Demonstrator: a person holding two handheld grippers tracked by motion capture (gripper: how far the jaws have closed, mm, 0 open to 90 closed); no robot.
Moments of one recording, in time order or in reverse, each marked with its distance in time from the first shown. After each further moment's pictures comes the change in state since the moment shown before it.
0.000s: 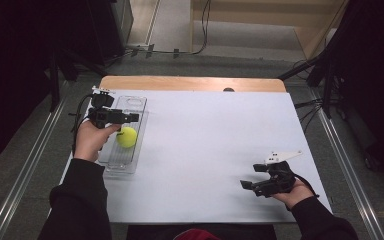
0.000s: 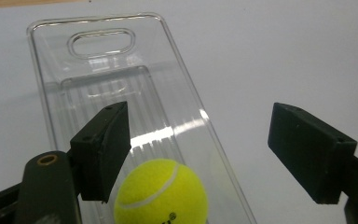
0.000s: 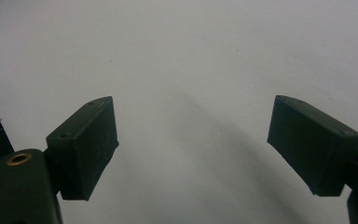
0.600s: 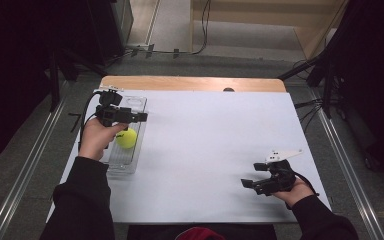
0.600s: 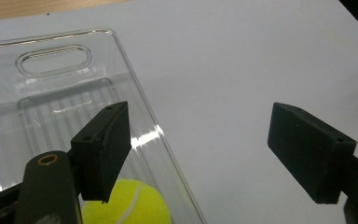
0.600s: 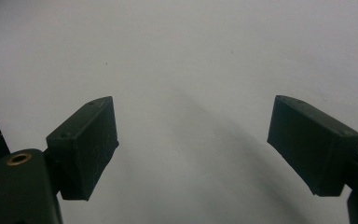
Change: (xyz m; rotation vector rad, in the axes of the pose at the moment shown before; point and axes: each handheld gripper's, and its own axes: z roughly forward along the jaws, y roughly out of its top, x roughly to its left) left arm -0.021 0.010 0.003 0.005 -0.068 0.050; right arm -0.006 0.000 0.001 -0.009 0.011 0.004
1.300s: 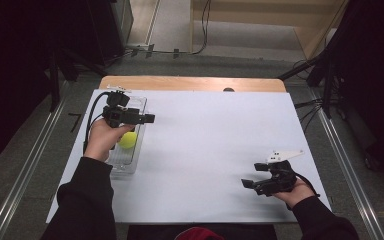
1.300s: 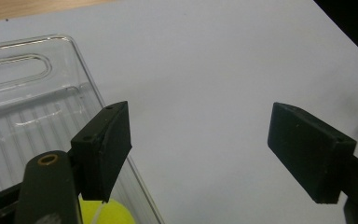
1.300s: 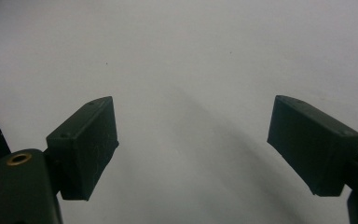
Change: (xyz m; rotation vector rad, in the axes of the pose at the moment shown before) left arm -0.015 0.001 0.010 0.000 -0.058 0.029; right arm 0.002 -0.001 -0.002 -0.002 -0.007 0.002
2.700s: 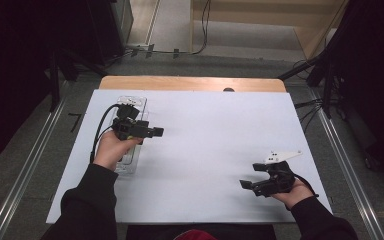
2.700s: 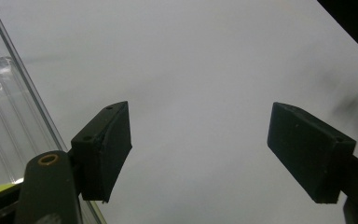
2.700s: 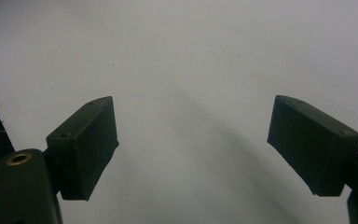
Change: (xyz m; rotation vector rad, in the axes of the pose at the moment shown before) left arm -0.022 -0.025 0.017 0.047 -0.069 0.017; right arm 0.007 0.003 0.000 0.002 -0.007 -0.018
